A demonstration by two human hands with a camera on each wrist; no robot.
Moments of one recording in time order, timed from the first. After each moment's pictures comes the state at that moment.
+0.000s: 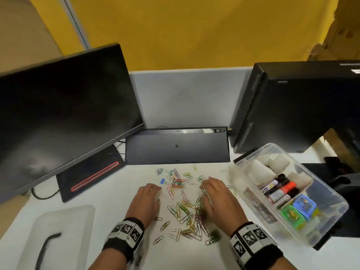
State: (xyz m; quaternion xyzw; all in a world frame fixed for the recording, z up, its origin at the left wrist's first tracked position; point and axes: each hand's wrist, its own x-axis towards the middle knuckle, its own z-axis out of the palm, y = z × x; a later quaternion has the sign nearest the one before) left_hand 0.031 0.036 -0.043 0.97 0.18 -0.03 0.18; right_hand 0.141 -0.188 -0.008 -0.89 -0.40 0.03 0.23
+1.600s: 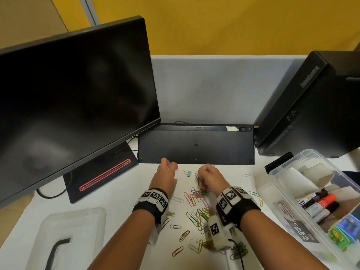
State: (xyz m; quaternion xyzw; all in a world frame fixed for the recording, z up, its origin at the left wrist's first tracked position) left_hand 0.115 0.087 -0.068 0.95 0.22 -0.02 0.20; right_hand 0.203 -0.061 -0.052 -0.77 -0.05 0.37 0.52
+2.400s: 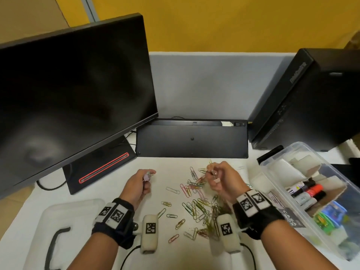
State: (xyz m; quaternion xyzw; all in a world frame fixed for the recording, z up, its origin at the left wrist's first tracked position) left_hand 0.041 0.097 -0.022 0.54 0.44 0.06 0.71; right_hand 0.187 -0.118 -0.001 -0.54 0.02 0.45 0.71
